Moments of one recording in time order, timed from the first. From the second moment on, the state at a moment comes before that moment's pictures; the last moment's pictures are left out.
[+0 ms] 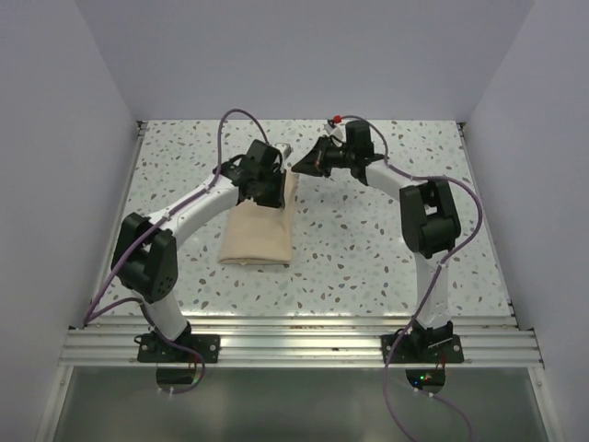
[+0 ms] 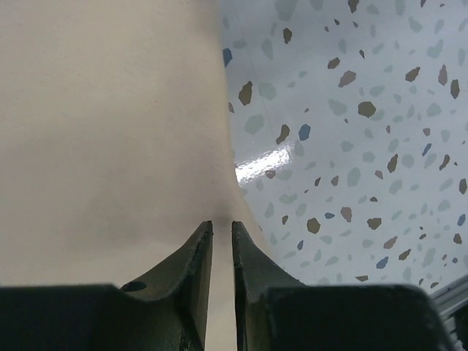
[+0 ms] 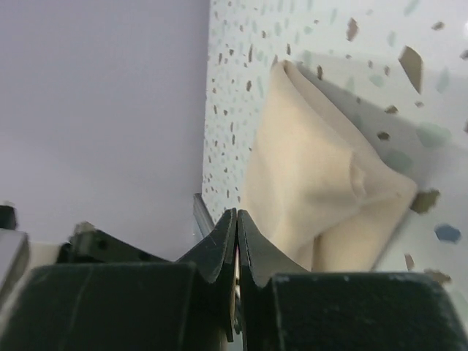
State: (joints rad) left arm -0.55 1.74 1.45 -0.63 0.05 -0.32; right arm 0.32 2.12 1.55 0.05 -0.81 0.93
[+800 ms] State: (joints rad) left arm -0.56 1.63 1.08 -0.41 0.23 -0.43; right arm 0.37 2.37 1.54 0.25 -0.96 1.04
